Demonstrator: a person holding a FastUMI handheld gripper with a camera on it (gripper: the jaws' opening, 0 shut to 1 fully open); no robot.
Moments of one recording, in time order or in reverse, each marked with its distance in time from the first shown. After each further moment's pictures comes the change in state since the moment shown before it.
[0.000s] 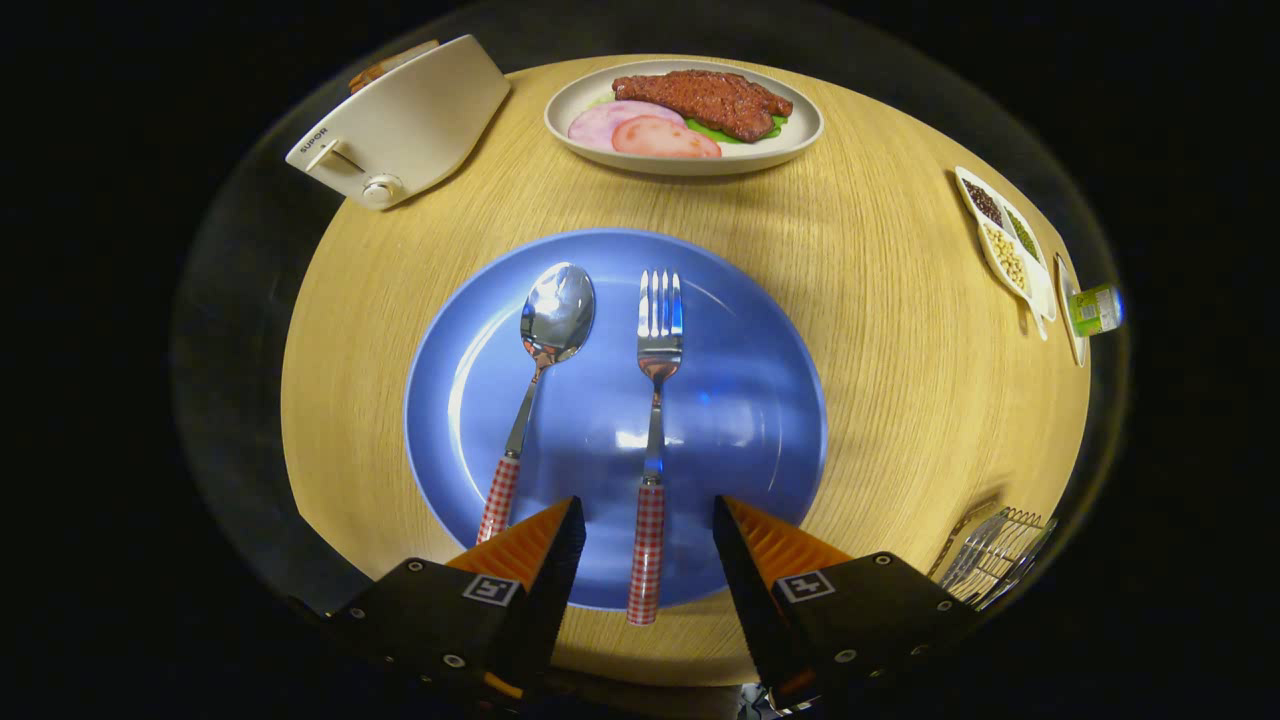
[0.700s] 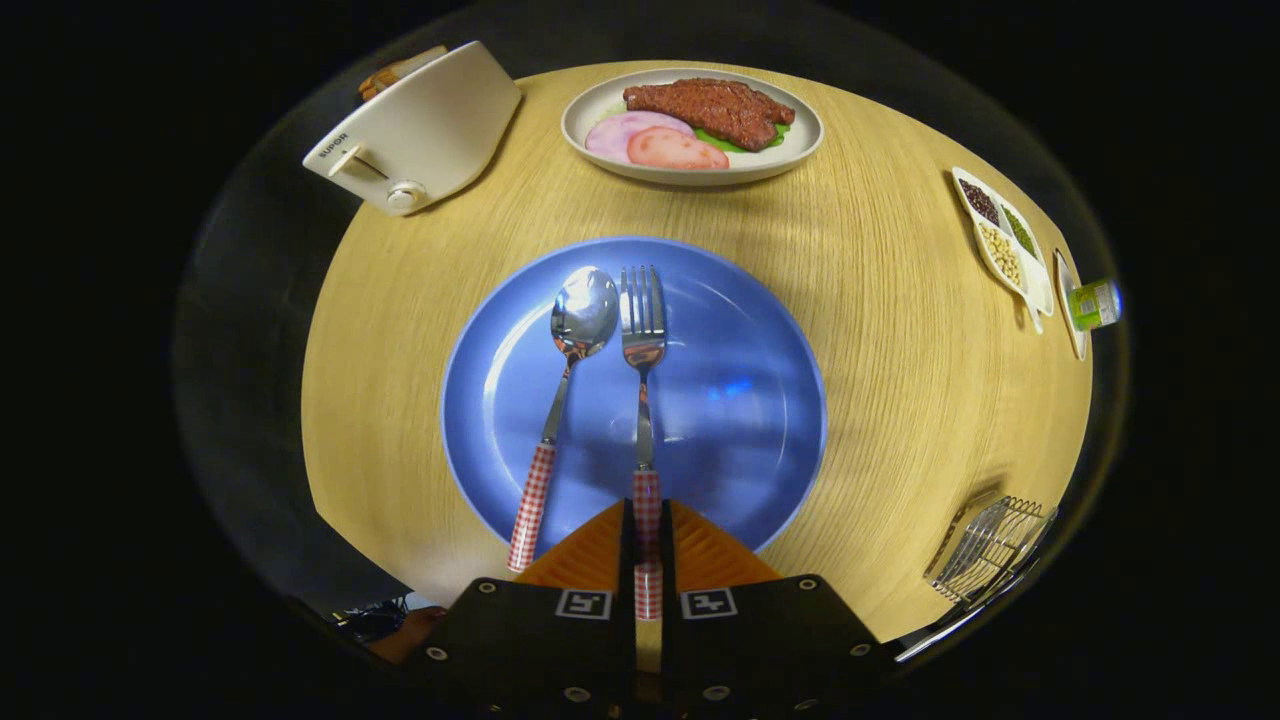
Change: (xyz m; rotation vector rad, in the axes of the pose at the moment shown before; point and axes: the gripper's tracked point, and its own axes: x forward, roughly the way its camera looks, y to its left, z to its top) arm -0.032 0.008 -0.004 0.013 -0.024 0.049
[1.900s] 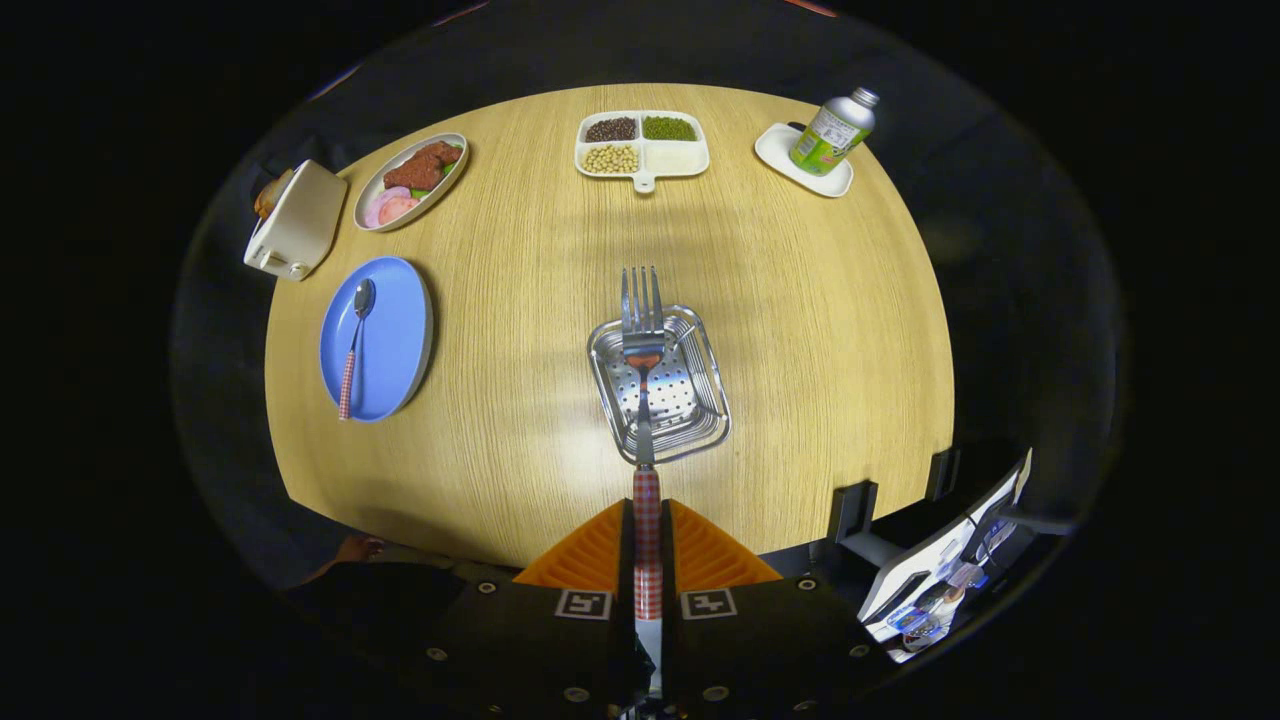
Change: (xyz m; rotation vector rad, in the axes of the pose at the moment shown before) arm -0.148 -0.233 -0.161 0.283 0.061 -0.169
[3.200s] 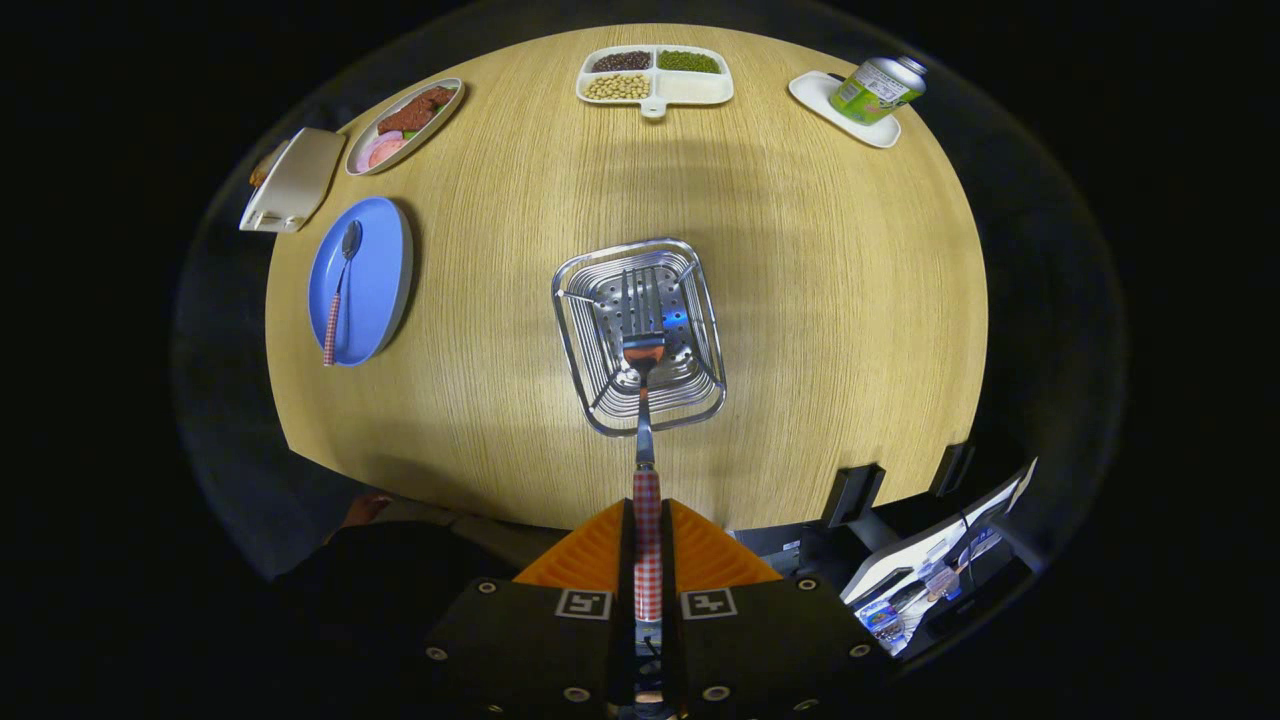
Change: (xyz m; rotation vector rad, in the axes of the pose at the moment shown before) arm 0.019 -0.015 -0.011 -0.072 0.203 0.048
